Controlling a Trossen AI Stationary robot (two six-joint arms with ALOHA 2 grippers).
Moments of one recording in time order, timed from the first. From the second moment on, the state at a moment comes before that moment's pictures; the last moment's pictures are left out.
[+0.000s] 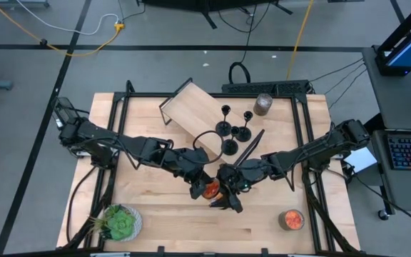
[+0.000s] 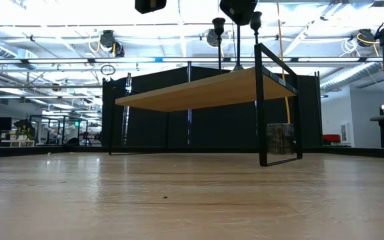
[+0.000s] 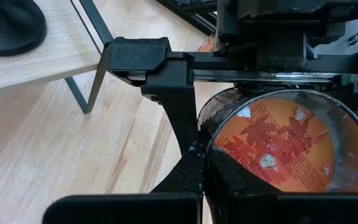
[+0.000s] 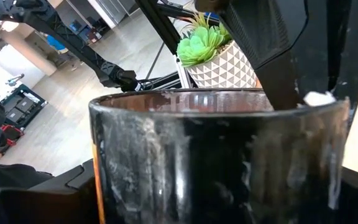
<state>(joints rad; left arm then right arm) -0.27 1.62 1.46 -0.47 0.02 -0.71 0.32 1.54 1.03 0.22 -0.08 0.59</state>
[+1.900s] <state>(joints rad) -0.35 1.48 1.46 -0.87 -0.35 -0.76 0.38 1.24 1.03 0.20 0.18 0.44</state>
